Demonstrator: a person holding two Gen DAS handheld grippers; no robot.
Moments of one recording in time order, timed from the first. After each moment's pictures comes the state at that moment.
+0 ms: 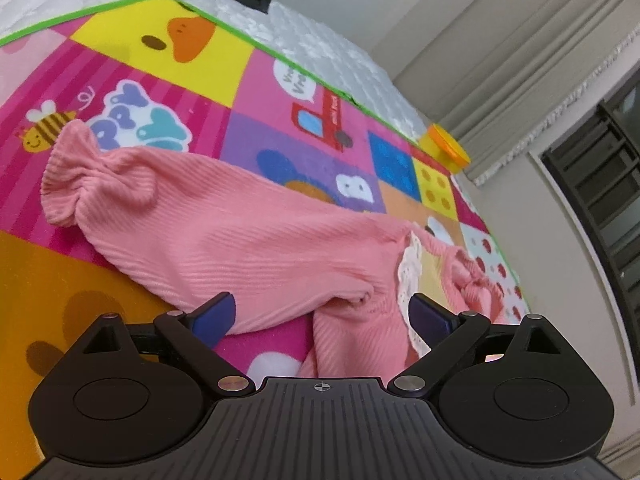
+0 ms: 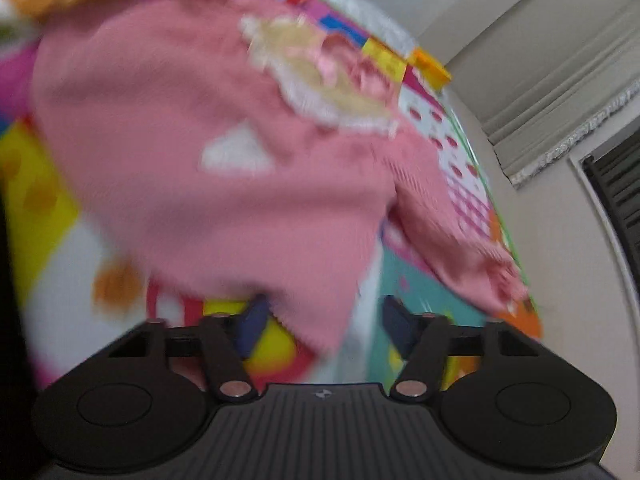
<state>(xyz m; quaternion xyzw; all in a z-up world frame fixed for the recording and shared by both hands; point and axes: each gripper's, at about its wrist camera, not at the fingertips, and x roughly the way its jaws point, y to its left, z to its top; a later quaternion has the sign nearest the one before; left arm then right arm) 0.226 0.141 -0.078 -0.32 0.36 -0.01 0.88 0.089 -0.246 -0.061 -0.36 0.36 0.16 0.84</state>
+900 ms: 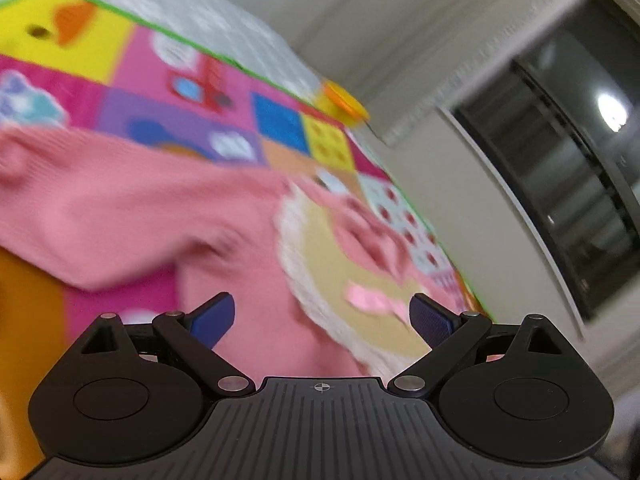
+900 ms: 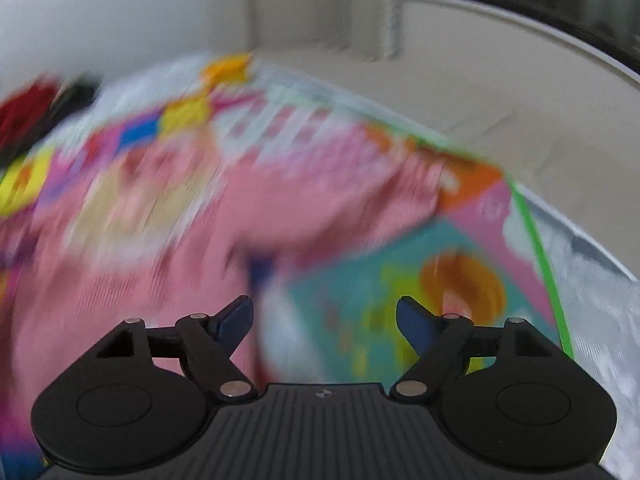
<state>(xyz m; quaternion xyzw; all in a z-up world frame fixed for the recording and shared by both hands) 0.222 0.090 -0.071 -0.30 0.35 -0.17 0.87 0.171 -0.345 0.004 0.05 0.38 -0.04 0.92</state>
